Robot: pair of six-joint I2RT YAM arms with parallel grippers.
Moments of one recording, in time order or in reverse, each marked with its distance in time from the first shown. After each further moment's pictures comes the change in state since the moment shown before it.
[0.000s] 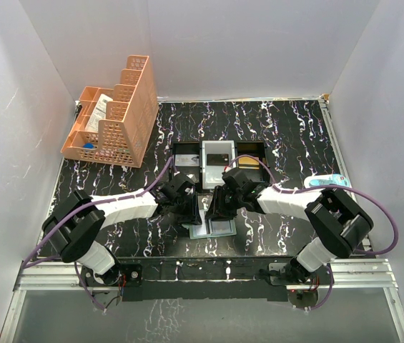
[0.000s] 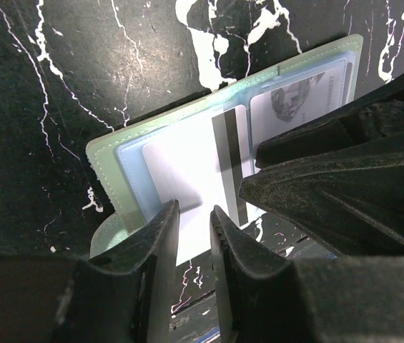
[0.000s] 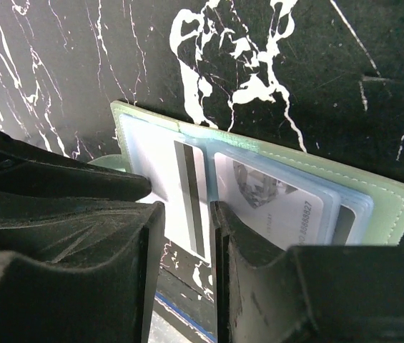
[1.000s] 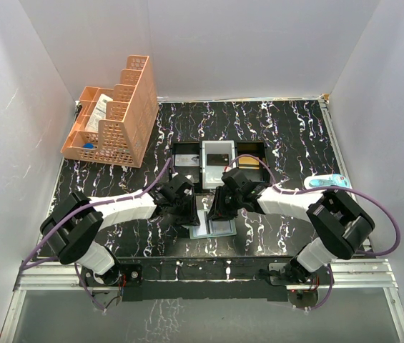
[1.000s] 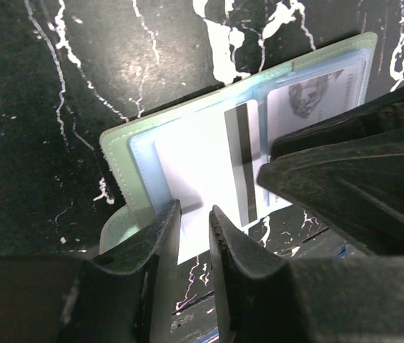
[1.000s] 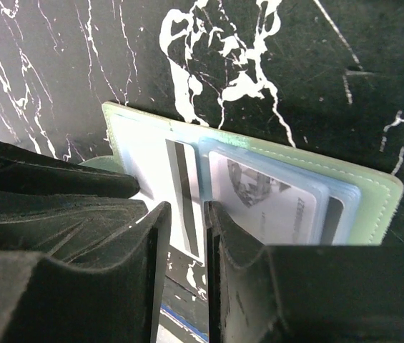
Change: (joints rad) left arm 0.000 -0.014 -0.012 -0.010 -0.024 -0.011; right arm 0.014 -0.005 0.004 -0.018 0.040 -0.002
